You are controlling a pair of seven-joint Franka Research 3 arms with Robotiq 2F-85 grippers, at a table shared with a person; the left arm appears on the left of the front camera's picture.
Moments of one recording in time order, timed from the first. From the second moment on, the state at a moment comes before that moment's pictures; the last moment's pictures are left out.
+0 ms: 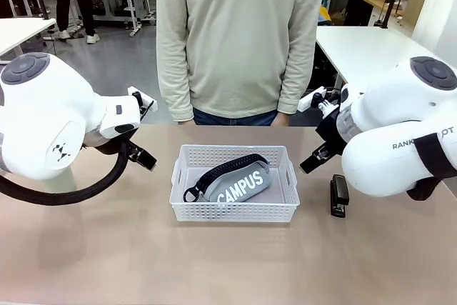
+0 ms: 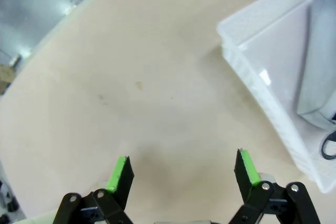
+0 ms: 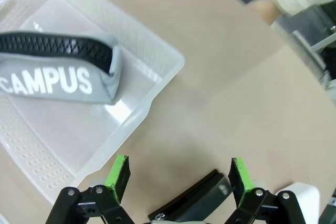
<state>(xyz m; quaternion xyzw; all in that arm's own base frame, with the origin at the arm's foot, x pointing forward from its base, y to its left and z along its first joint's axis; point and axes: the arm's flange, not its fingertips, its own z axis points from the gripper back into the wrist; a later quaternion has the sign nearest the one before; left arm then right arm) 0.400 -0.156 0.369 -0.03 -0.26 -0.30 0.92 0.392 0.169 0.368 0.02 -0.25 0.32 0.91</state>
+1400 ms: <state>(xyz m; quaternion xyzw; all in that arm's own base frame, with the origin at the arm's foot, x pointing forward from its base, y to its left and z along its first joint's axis) 0.198 0.310 0.402 -0.45 -0.47 0.23 0.73 0.175 -0.301 0.374 0.61 -0.40 -0.25 0.63</state>
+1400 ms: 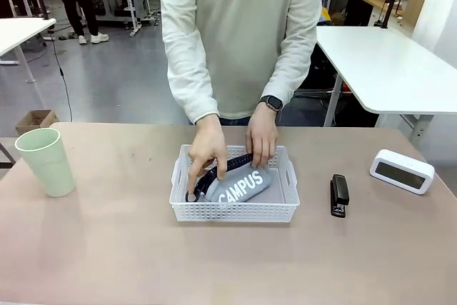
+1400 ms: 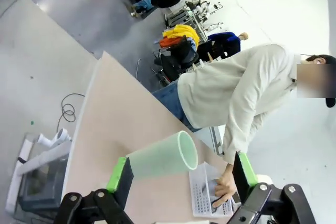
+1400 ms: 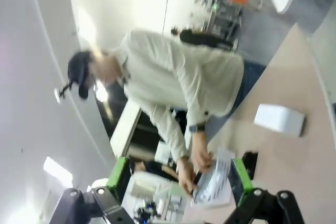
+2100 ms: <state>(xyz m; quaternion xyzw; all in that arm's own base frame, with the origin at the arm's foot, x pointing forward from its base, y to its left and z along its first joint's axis) 0.197 0.305 0.422 -0.45 -0.46 0.23 0.73 0.177 -0.287 0.389 0.62 -0.37 -0.22 0.66</state>
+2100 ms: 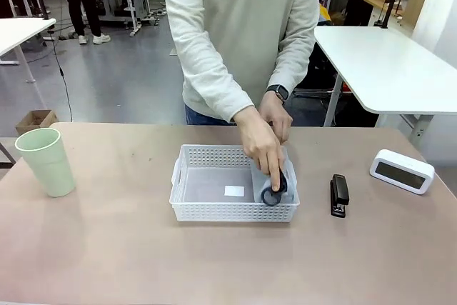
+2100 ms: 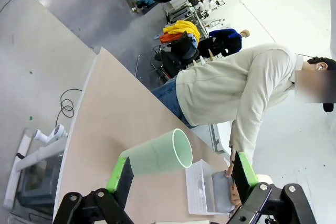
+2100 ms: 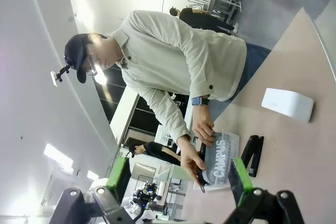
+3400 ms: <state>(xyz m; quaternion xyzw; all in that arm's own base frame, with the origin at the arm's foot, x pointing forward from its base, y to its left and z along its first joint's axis) 0.198 0.304 0.419 -0.44 -0.46 0.23 0.74 0.353 -0.063 0.486 0.15 -0.21 -0.03 0.96</state>
